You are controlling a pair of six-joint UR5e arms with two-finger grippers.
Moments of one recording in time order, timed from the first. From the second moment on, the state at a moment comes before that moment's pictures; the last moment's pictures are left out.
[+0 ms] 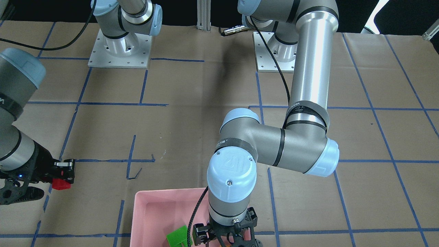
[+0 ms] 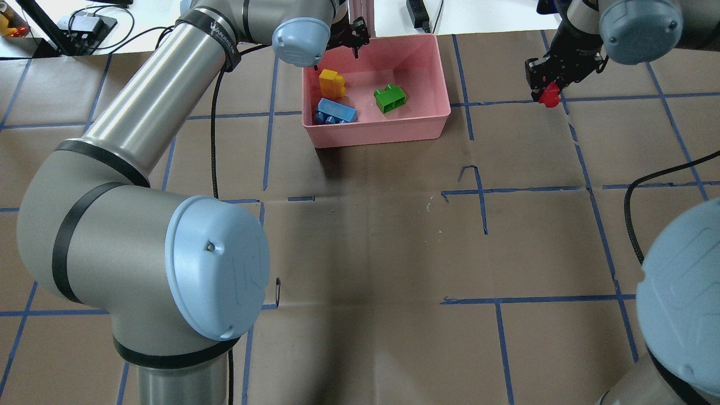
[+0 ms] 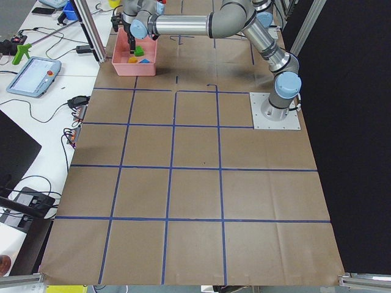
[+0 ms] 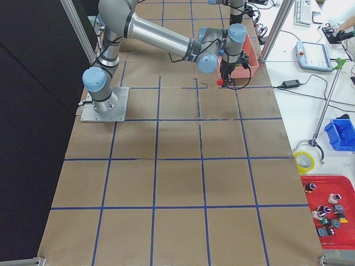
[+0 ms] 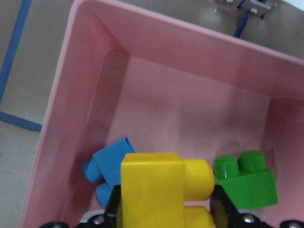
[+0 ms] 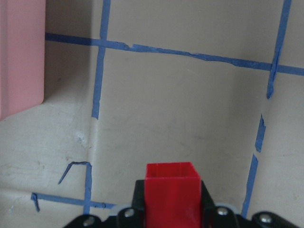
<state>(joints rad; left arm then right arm) -1.81 -2.41 -0.89 -1.17 1.66 -0.49 1.40 -1.13 1.36 -1.80 -1.54 -0.32</state>
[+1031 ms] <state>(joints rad) -1.60 -1.89 -1.33 -1.38 1.63 -0.05 1.66 -1.01 1.06 -1.73 -1.52 0.04</state>
